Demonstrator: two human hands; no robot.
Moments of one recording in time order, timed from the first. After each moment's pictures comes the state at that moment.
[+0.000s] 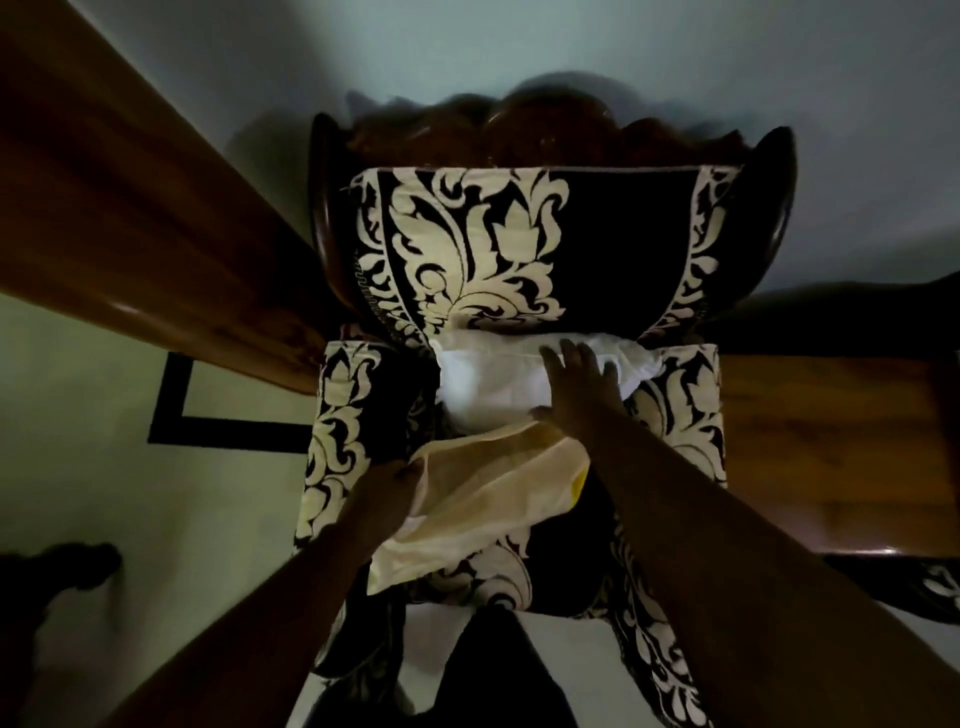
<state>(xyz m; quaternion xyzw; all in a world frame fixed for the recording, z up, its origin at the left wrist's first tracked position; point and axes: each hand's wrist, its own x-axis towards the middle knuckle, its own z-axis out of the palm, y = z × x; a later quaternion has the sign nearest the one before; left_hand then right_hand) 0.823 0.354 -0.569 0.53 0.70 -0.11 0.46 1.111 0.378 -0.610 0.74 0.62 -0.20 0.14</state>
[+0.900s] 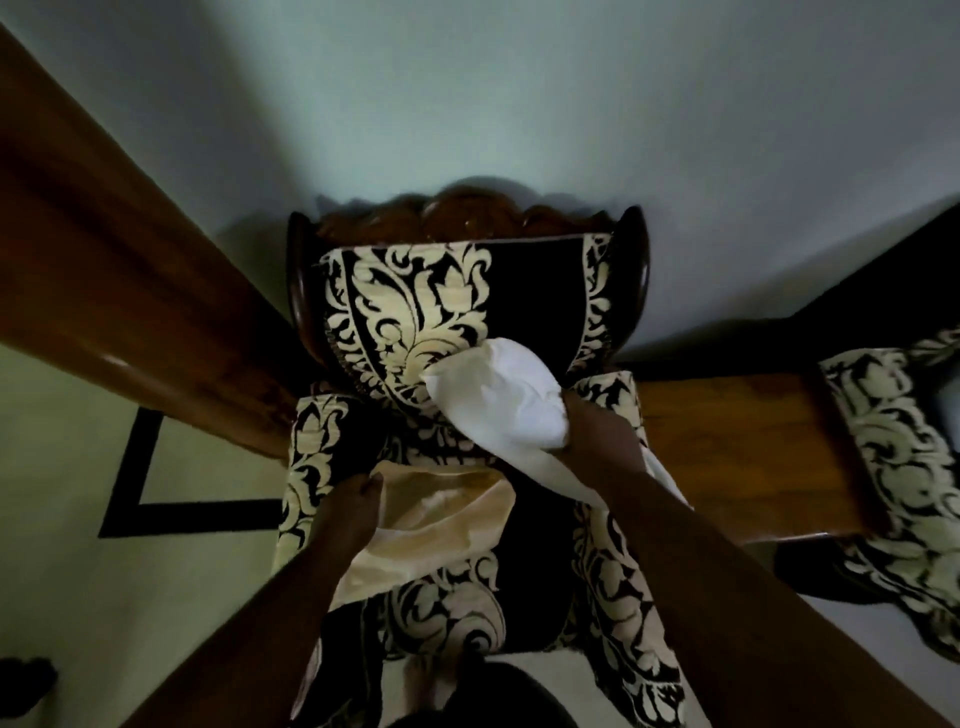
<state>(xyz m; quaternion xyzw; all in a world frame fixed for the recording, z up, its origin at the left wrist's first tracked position) 0.821 0.337 -0.532 0.60 0.70 -0.04 0.40 1.160 0.266 -0.504 0.80 0.57 -0.17 -0.07</state>
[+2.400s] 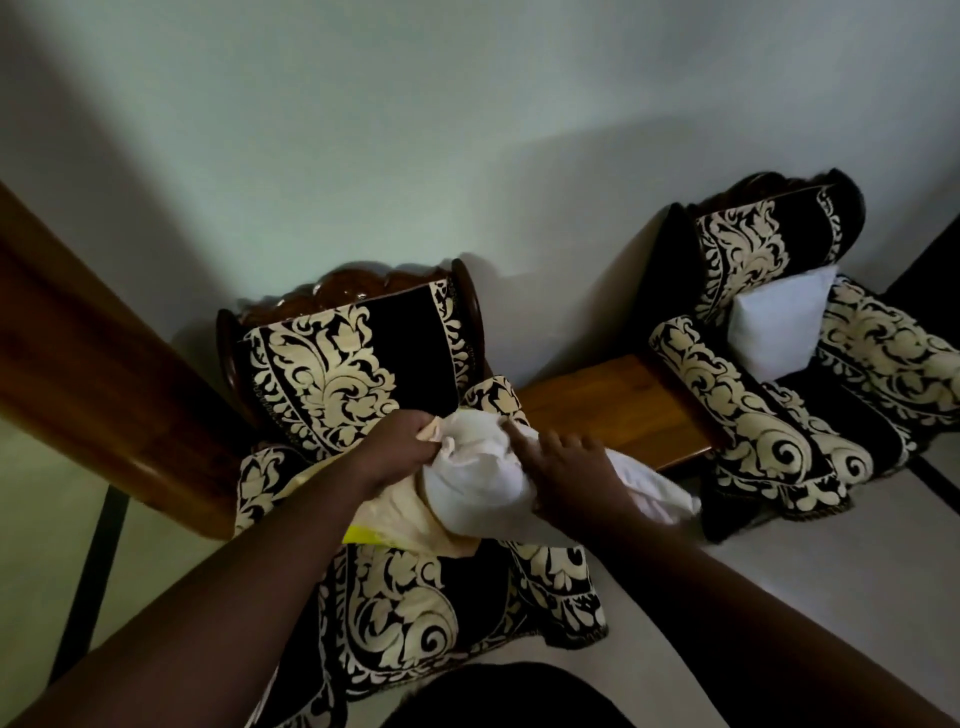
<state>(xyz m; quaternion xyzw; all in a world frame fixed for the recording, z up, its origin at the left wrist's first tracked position) 0.955 0.146 -0.334 0.81 0.39 0.03 0.44 1.134 -0.051 -0.357 0.76 0.64 0.07 -0.03</state>
